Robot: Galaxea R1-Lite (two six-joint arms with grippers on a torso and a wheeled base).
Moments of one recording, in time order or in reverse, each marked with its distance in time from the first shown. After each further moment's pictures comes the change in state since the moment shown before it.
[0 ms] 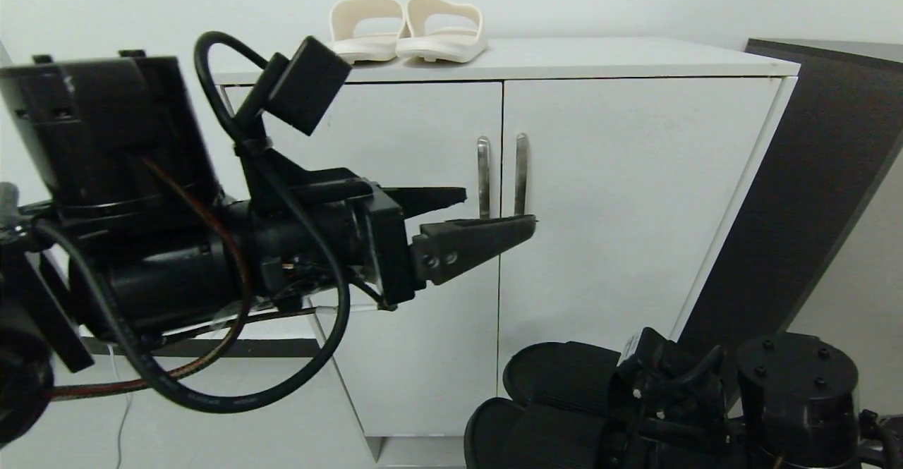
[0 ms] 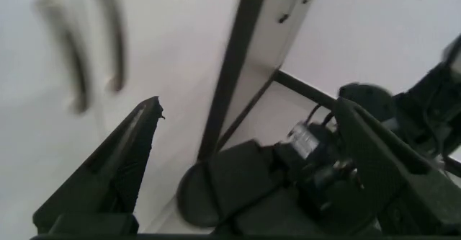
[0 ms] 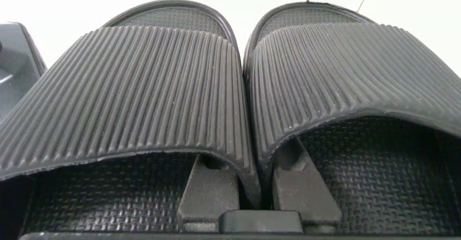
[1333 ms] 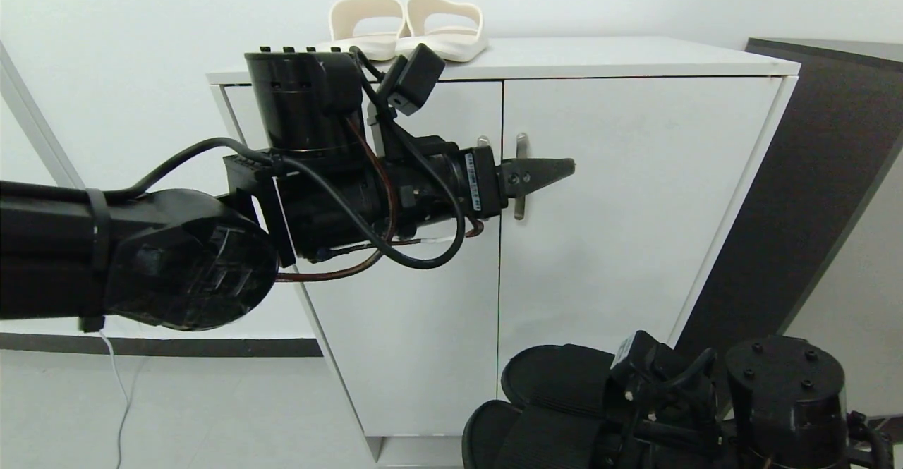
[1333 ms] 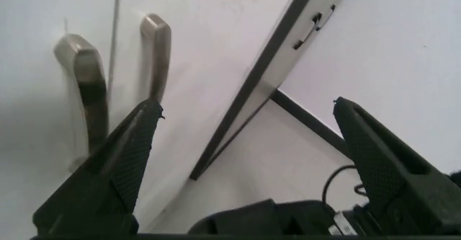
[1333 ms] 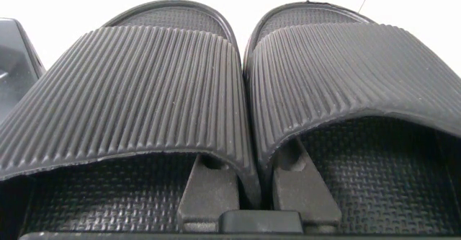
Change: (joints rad) left arm 0.030 0.287 -0.295 -0.001 0.029 -0.158; right arm 0.005 0.023 -0.001 -0.014 -0.006 0.000
